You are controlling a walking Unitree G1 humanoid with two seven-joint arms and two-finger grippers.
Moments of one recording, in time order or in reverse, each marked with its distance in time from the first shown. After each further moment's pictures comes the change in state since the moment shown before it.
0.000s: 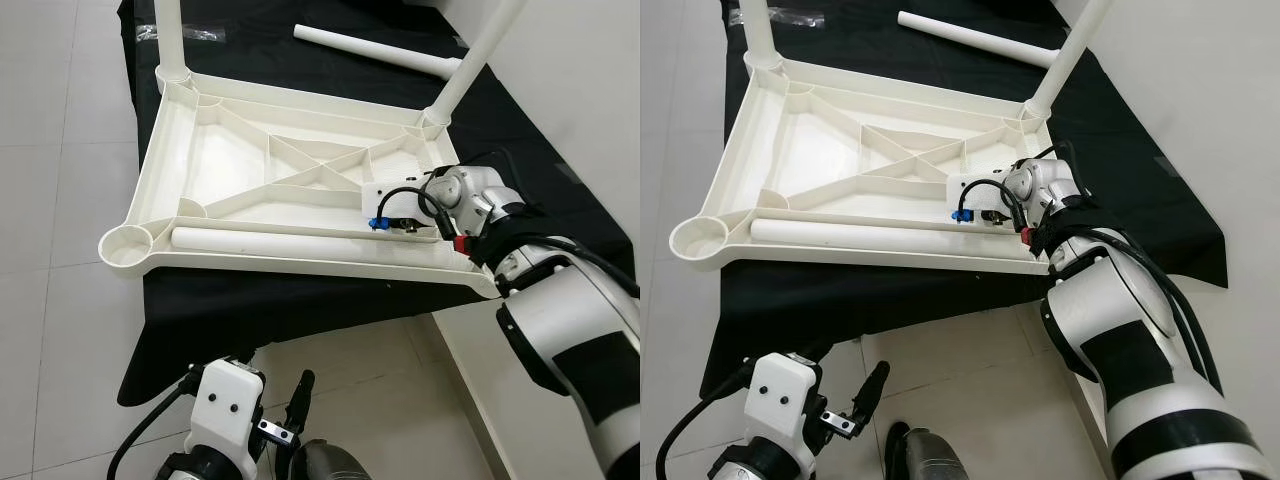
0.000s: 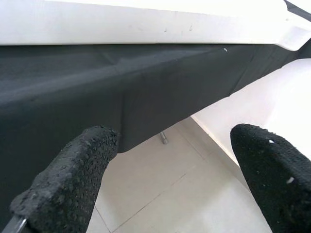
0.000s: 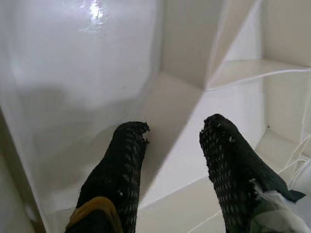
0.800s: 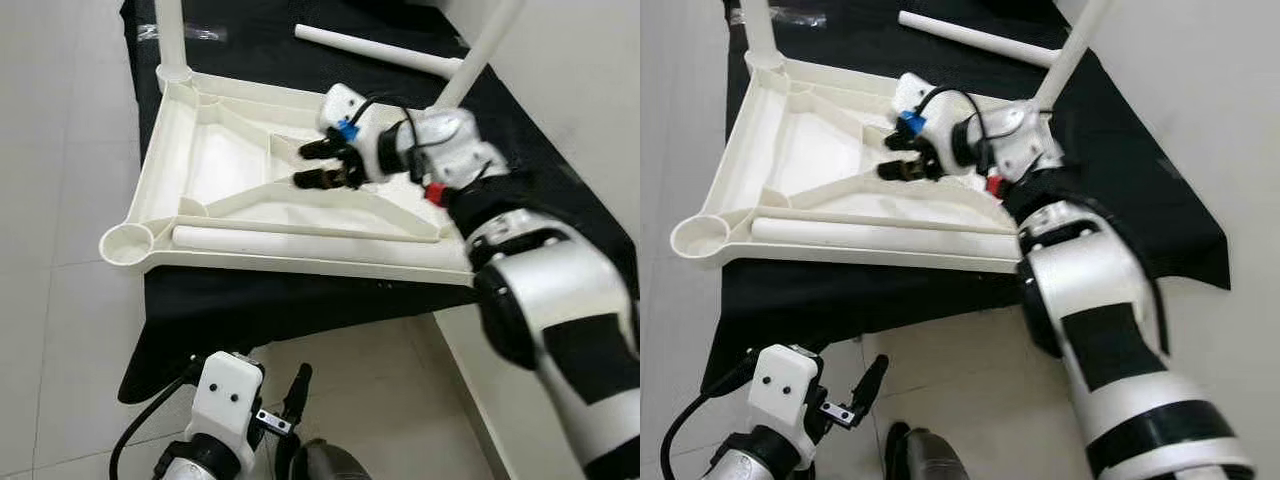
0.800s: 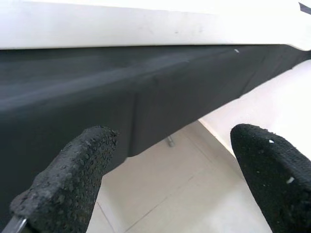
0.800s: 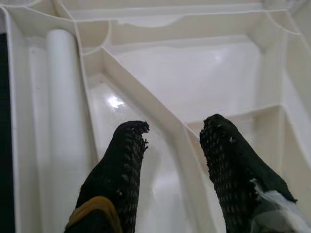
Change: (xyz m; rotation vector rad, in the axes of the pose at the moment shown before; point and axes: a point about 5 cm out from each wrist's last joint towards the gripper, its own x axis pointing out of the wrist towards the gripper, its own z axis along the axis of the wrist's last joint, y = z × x) left arm 0.008 0.007 -0.001 0.027 -0.007 -0.006; right arm -0.022 -0.022 0.088 0.471 -0.727 0.218
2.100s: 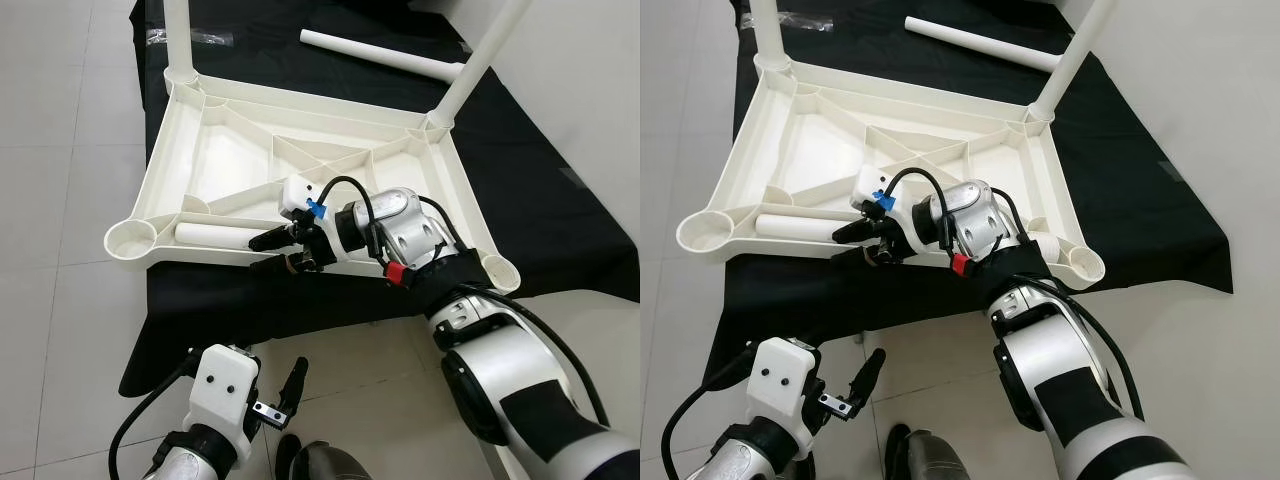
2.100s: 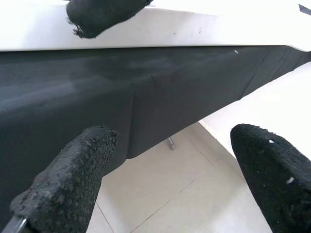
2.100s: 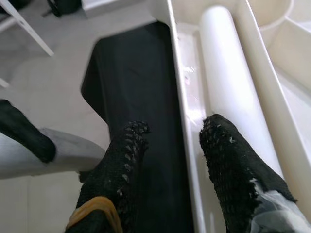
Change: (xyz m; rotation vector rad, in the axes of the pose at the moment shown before) left arm 0.006 0.006 -0.002 0.002 -0.007 -0.005; right arm 0.034 0.068 -0.032 0.106 -0.041 0.344
